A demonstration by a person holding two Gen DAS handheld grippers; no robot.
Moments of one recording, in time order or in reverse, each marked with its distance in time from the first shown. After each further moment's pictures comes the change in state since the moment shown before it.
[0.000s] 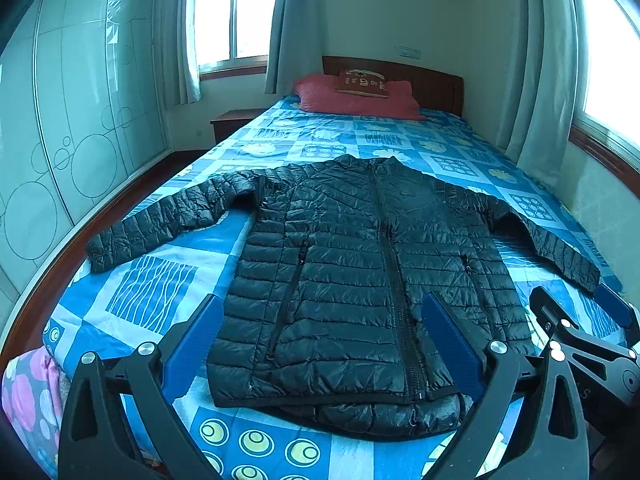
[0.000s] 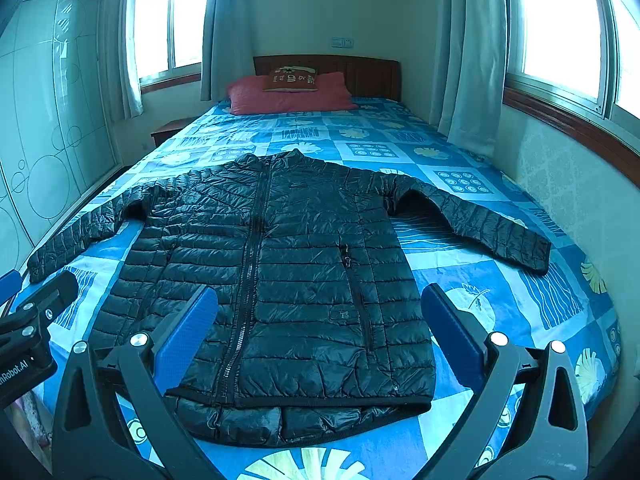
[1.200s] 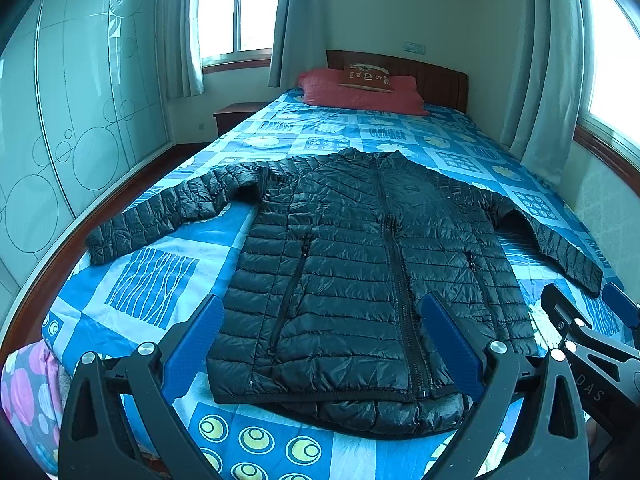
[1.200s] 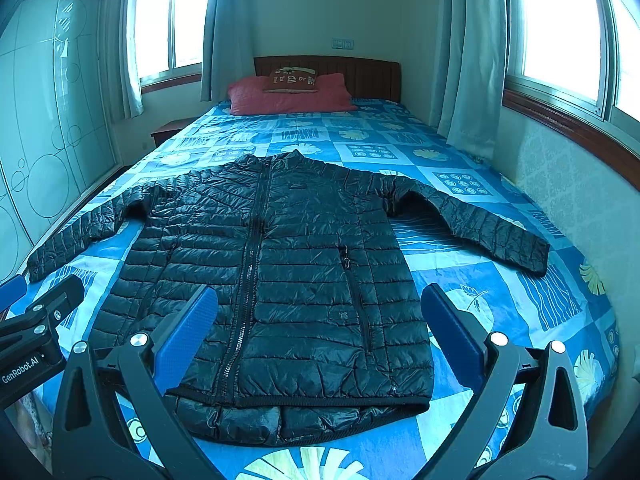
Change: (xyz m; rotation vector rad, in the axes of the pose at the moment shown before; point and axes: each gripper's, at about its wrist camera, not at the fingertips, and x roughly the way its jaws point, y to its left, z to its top) left arm 0.007 0.002 -0.002 -0.015 0.025 0.003; right arm -0.001 0.000 0.001 0.000 0.000 0.001
